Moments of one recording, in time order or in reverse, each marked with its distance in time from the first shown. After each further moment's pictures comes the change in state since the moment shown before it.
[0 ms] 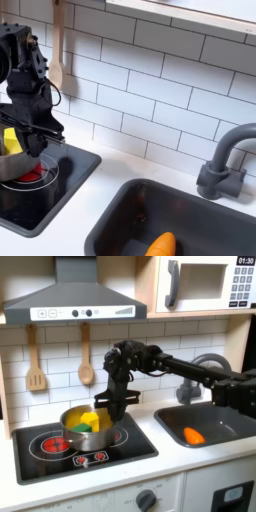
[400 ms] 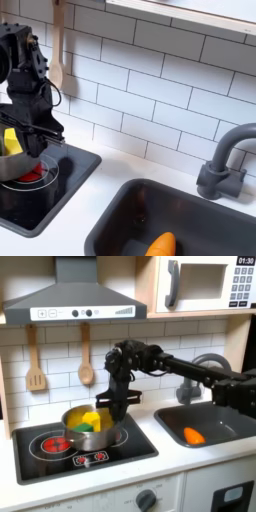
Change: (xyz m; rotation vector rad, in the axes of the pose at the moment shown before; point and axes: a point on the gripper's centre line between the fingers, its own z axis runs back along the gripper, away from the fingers) arm 0.000 -0.006 0.000 -0.011 0.008 -0.011
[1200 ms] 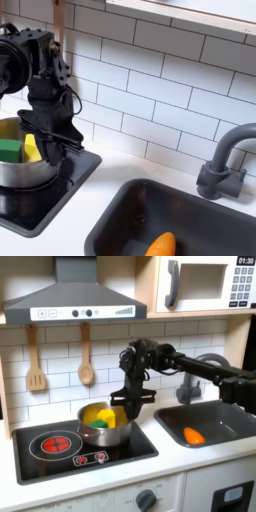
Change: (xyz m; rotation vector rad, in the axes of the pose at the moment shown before) arm -0.002 -0.035 -0.001 -0.032 0.014 -0.095
